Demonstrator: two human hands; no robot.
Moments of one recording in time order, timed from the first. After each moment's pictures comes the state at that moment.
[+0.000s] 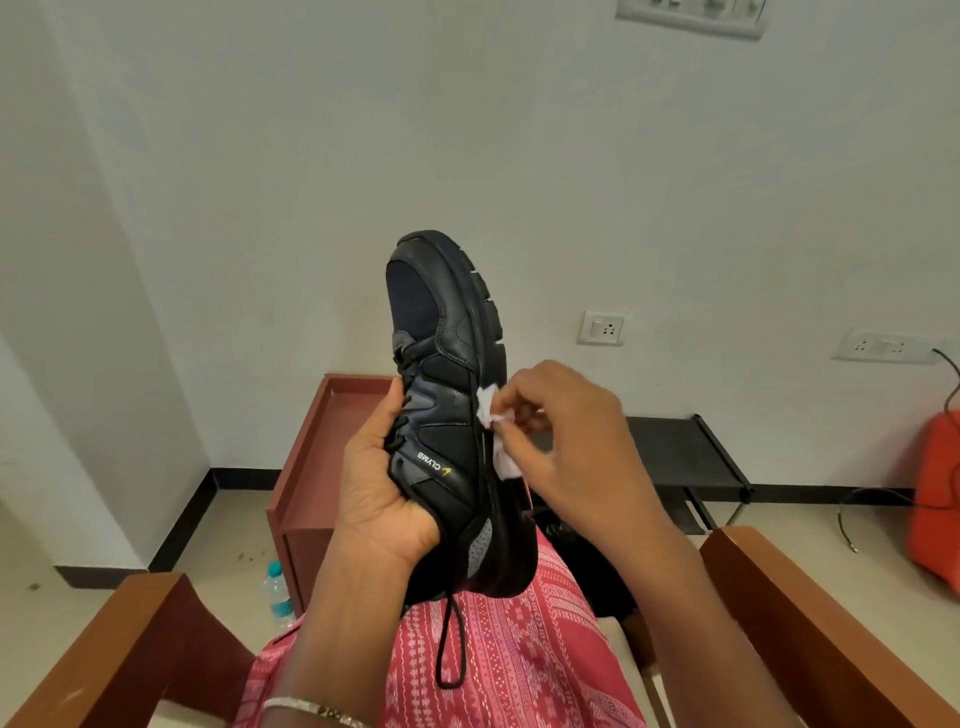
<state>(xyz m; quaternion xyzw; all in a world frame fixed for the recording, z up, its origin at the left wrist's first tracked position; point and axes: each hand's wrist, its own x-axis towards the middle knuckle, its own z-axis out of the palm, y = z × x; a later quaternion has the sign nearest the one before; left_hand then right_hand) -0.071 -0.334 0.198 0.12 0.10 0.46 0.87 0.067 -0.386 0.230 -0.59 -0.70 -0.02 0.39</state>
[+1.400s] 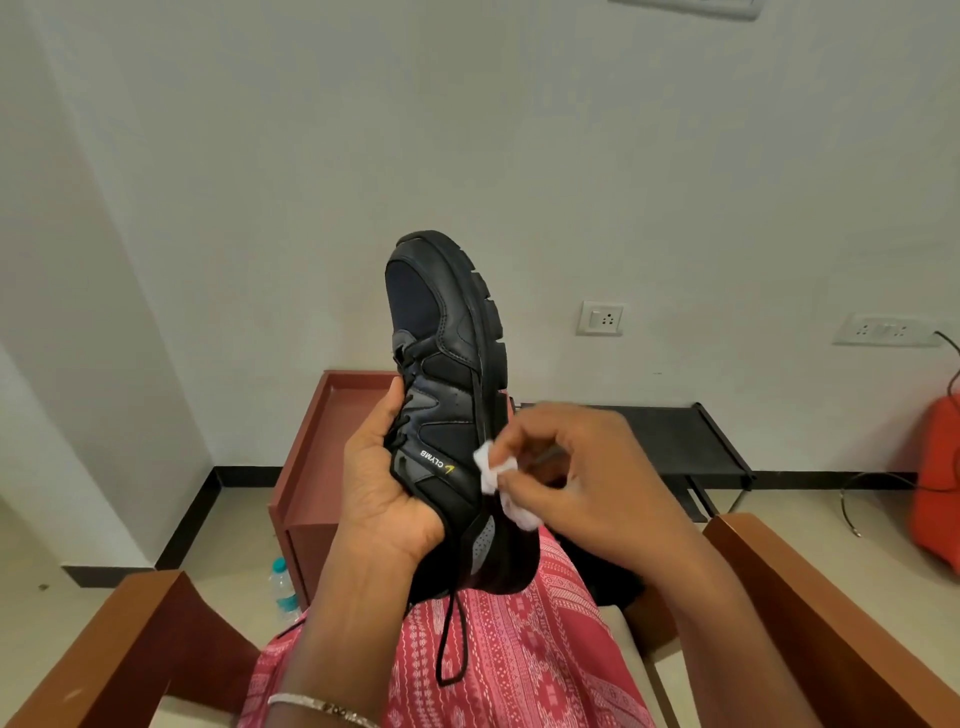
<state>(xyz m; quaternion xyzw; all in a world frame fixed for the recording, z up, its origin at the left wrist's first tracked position) -0.067 -0.337 0.198 0.12 0.10 0.45 0.88 0.080 -0.408 0.220 -0.56 -0.73 0.11 0.38</state>
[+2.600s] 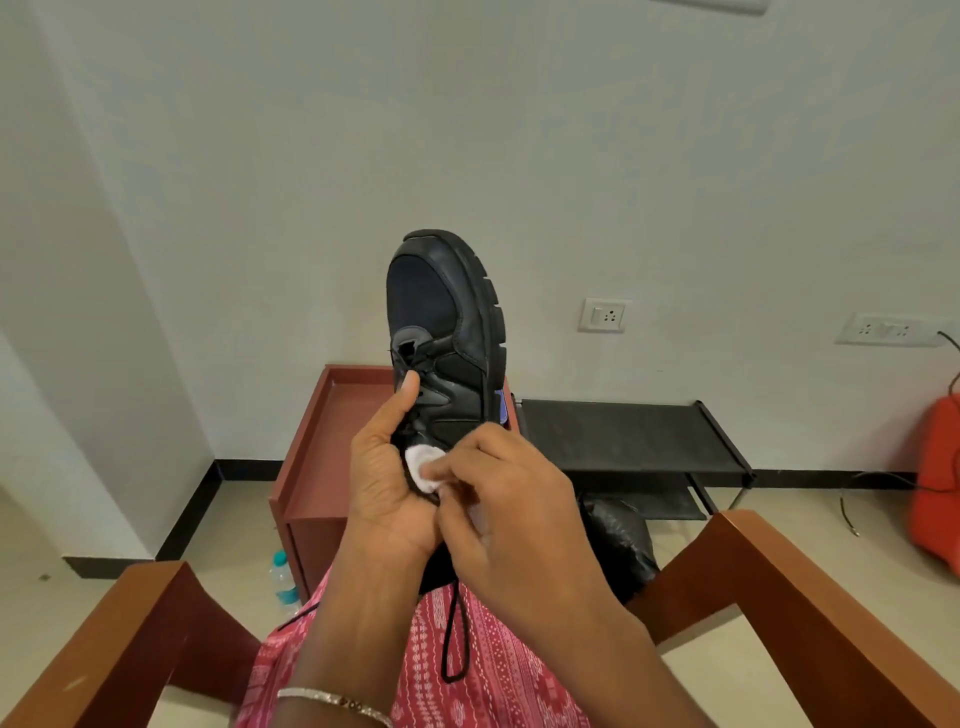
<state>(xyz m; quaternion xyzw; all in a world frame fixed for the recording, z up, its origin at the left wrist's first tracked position) -0.064 -0.337 0.188 0.13 0.12 0.50 0.85 0.017 -0.416 0.189 -0.58 -0.71 -0.02 0.39</state>
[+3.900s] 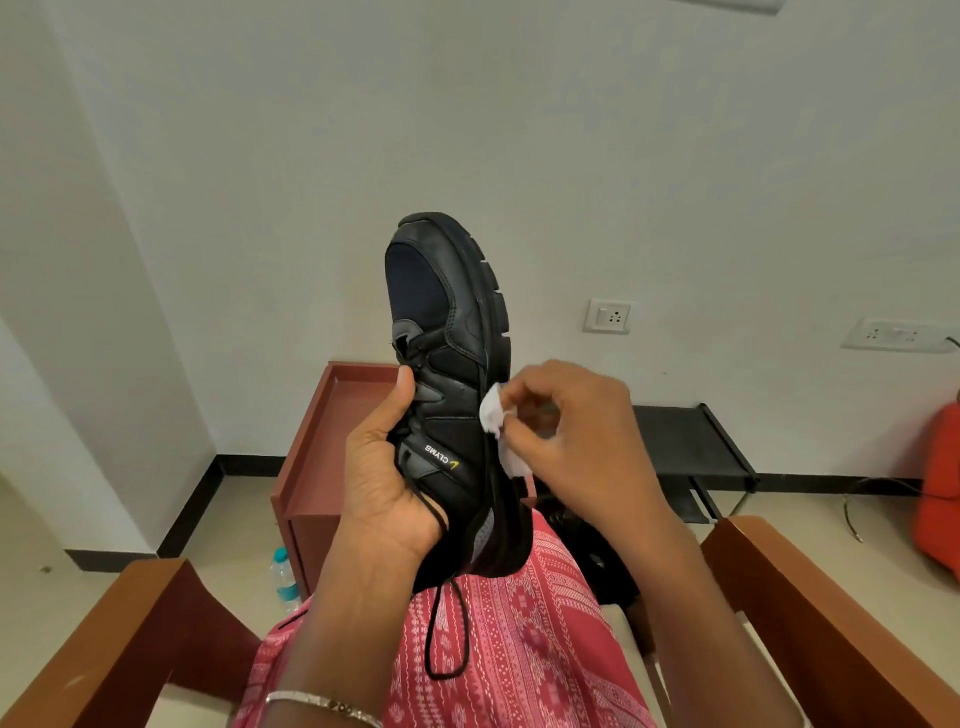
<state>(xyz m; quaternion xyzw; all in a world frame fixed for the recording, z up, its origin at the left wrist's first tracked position) -0.067 -0.337 0.197 0.11 0.06 0.49 0.86 0.072 -0.378 0.219 -0.60 -0.68 0.00 0.42</state>
